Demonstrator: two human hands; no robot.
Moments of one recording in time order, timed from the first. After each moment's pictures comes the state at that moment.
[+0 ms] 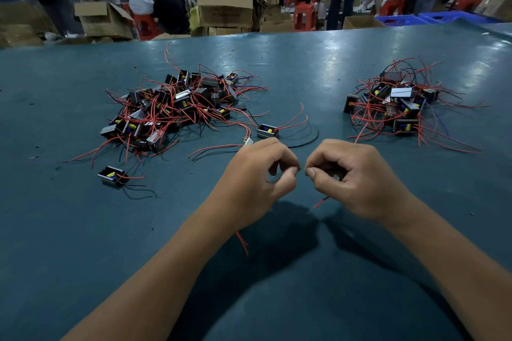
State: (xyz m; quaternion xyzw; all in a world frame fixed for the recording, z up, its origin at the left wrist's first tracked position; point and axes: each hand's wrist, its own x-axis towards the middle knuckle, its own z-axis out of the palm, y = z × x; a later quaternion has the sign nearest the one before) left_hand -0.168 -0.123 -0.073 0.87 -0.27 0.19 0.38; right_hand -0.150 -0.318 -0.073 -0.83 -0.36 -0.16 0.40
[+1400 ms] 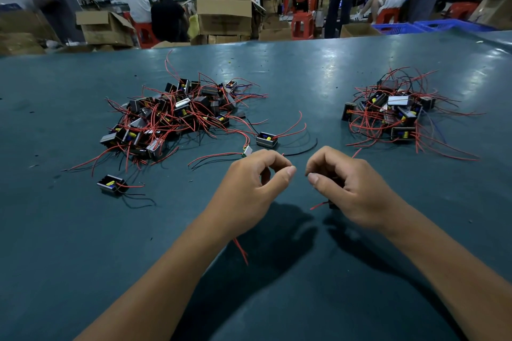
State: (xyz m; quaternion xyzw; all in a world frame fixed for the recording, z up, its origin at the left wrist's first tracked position) left_hand -0.167 -0.119 -0.076 0.86 -0.18 0.12 0.47; right_hand -0.143 -0.322 -0.086 -0.82 -0.31 -0.06 0.48
